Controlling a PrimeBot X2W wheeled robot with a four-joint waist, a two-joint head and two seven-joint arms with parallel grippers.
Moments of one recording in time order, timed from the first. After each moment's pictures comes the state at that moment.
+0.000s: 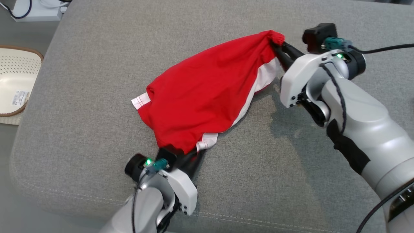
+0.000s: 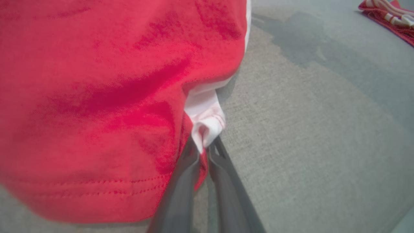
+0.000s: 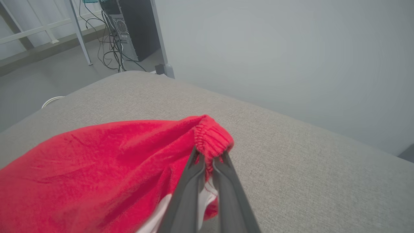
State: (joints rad) left arm -0.55 0.07 -0.82 0.77 -0.52 -0.08 -0.26; right arm -1.16 -0.12 0.97 1.10 0.80 0.13 -0.19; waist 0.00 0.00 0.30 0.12
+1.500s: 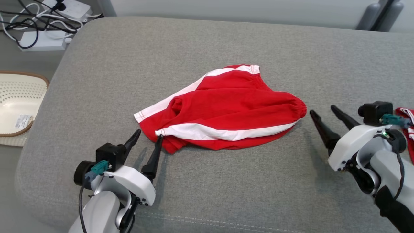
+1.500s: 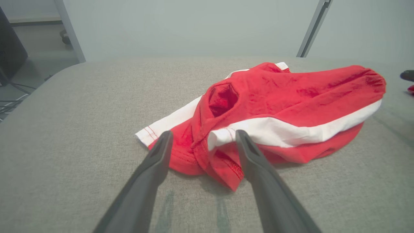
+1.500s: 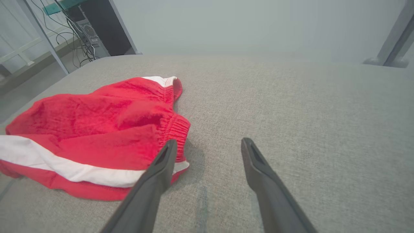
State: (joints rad) left arm -0.41 0.18 -0.43 0.62 -0.44 -0.08 -0.26; right arm -0.76 -0.43 0.92 0.80 1.01 0.13 -0.24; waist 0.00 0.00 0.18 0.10
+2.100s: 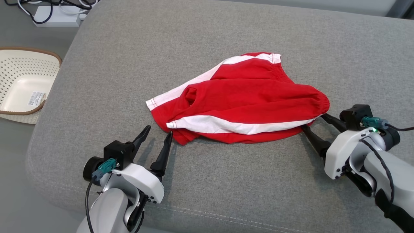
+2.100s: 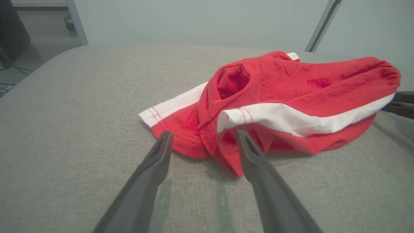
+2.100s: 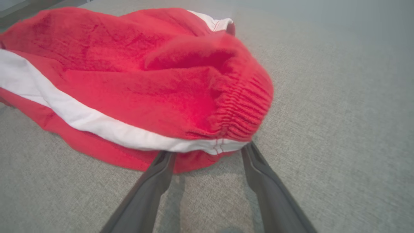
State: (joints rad) left arm -0.40 0.11 -0.38 0.59 -0.38 -0.11 -0.26; right arm -0.78 -0.46 1.07 0.76 0.90 0.13 -0.20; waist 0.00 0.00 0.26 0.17
